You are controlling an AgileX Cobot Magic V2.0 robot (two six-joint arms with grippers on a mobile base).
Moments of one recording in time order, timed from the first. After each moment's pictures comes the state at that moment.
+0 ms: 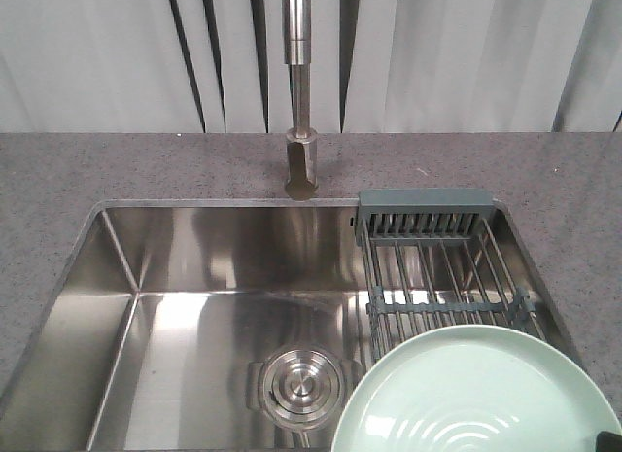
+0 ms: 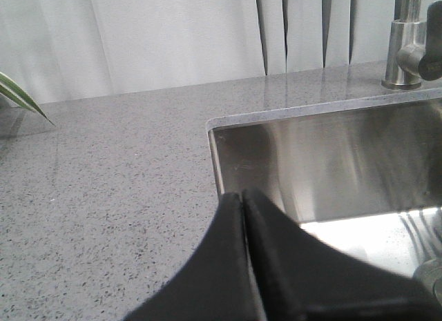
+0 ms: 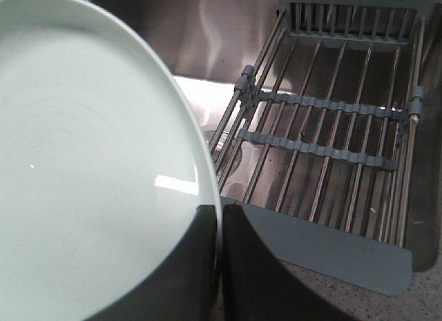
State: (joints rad) left arm -0.02 -0.01 0.03 -0.07 0.19 0.01; right arm -0.07 0.28 -0.55 0.56 1.07 -0.37
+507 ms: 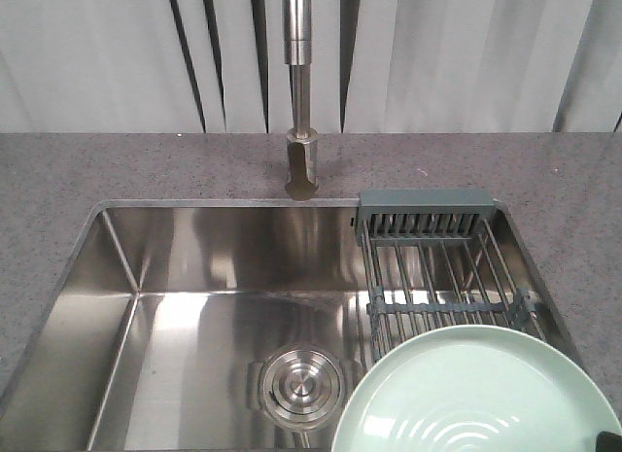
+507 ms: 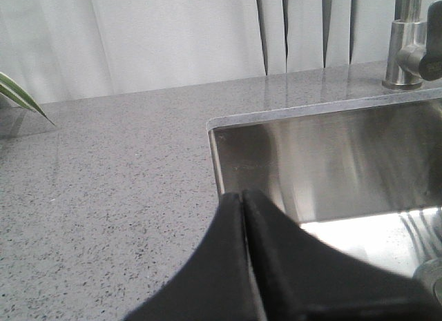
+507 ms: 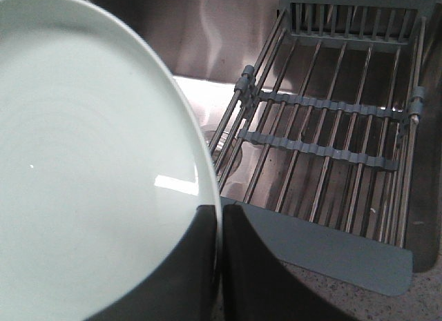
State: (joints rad) left arm -0.02 -0.01 0.03 -0.07 0.19 0.01; right arm -0.07 0.28 -0.55 0.56 1.07 -0.37
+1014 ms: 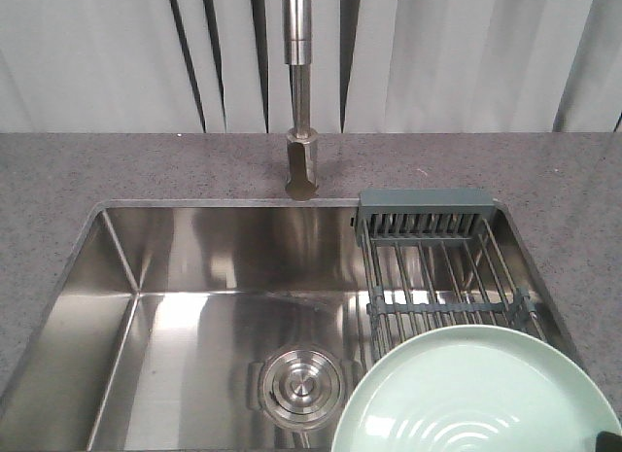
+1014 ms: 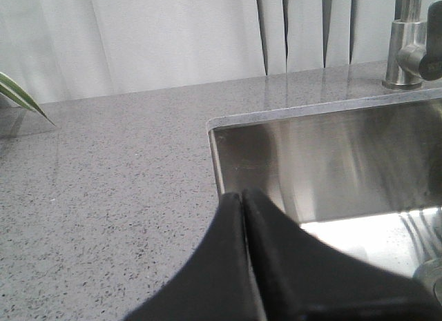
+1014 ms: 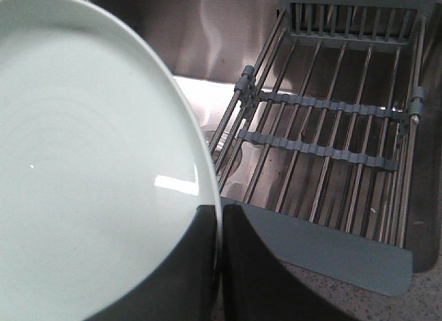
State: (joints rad) left arm -0.02 -0.01 0.03 -0.07 0.19 0.01; right arm -0.07 0.28 -0.55 0.56 1.07 -0.37
